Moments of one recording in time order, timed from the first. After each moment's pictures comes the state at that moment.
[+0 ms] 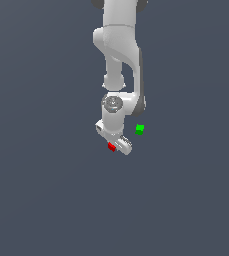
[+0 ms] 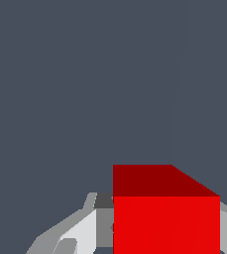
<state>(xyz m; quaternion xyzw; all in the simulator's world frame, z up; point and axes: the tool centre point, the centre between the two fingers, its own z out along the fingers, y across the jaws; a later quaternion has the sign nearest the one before) -0.047 -0.003 0.021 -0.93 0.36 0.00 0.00</state>
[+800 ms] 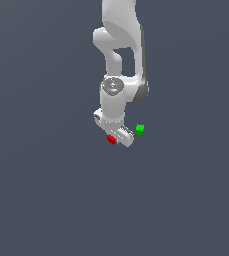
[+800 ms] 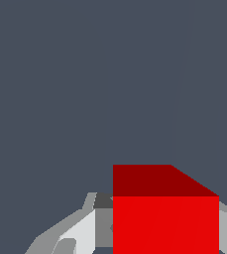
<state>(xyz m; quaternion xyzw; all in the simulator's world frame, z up) -0.048 -0.003 0.091 -0.93 0.36 0.00 0.00</state>
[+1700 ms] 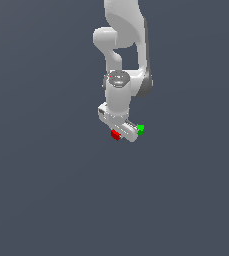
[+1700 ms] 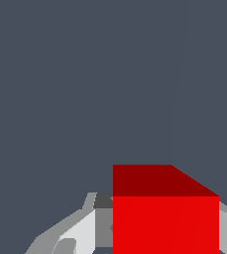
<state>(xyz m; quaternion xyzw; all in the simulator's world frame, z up) -0.061 0.015 0.108 -0.93 0.36 0.00 0.00</state>
